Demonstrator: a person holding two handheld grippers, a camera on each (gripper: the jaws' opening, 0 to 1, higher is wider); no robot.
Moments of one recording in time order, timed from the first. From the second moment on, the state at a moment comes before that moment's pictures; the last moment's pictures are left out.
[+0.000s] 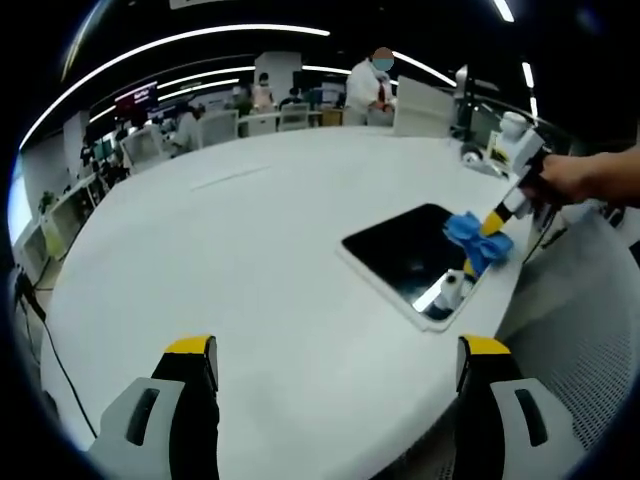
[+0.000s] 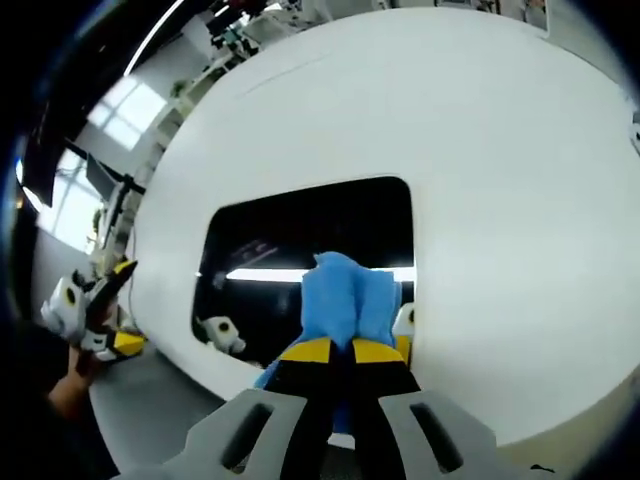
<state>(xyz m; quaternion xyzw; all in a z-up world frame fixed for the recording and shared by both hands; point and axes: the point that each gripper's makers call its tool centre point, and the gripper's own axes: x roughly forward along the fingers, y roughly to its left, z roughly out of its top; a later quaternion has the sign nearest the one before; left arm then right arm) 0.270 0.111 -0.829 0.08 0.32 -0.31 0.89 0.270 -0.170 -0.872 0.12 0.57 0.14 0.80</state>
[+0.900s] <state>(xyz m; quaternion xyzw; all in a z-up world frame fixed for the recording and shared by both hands) 0.269 0.107 -0.831 0.08 0.32 -0.32 0.89 0.309 -0.175 -0.872 0.11 0.57 0.12 0.81</state>
